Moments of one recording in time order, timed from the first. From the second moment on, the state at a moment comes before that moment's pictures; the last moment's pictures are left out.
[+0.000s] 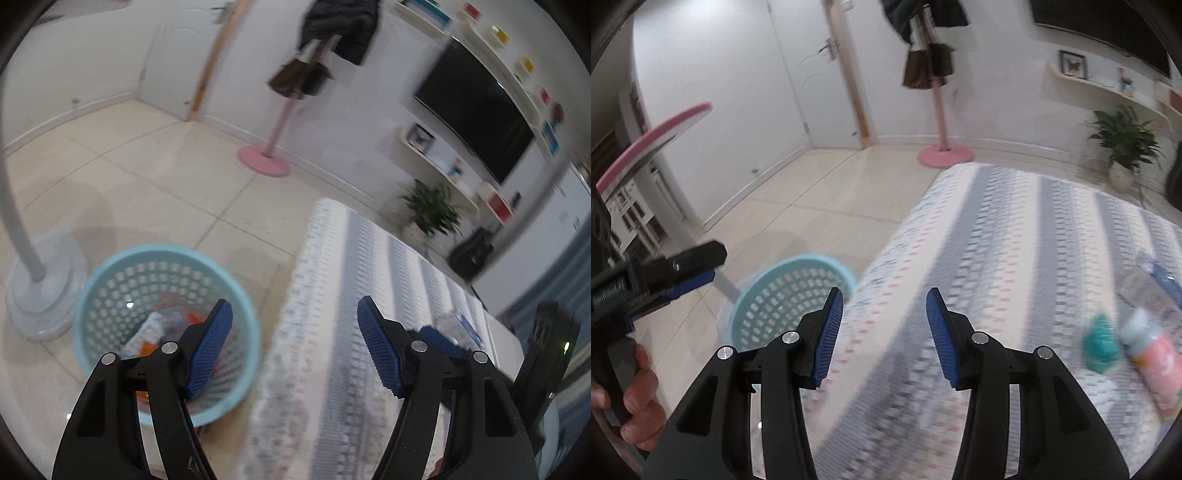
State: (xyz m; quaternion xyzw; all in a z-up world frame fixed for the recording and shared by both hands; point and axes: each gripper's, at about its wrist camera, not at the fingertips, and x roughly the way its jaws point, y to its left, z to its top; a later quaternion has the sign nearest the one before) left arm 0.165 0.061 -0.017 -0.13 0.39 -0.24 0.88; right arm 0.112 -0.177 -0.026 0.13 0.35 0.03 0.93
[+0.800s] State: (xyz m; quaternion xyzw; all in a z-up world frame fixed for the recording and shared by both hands) left arm 0.087 -0.187 -0.099 0.07 0.47 -0.40 0.78; right arm -0.007 -0.394 -0.025 0.17 0.33 -0.12 0.92
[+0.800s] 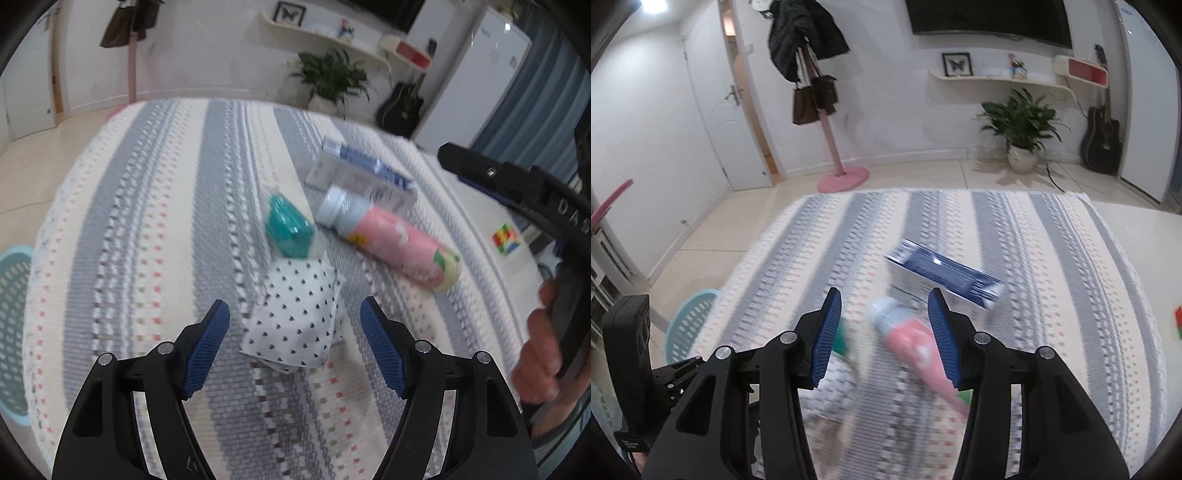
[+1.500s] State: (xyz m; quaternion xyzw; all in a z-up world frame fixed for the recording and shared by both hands) left arm 0.088 -0.229 -0.128 0.14 0.48 -0.37 0.78; right arm -0.013 -0.424 -0.088 0.19 0.43 -0.09 0.88
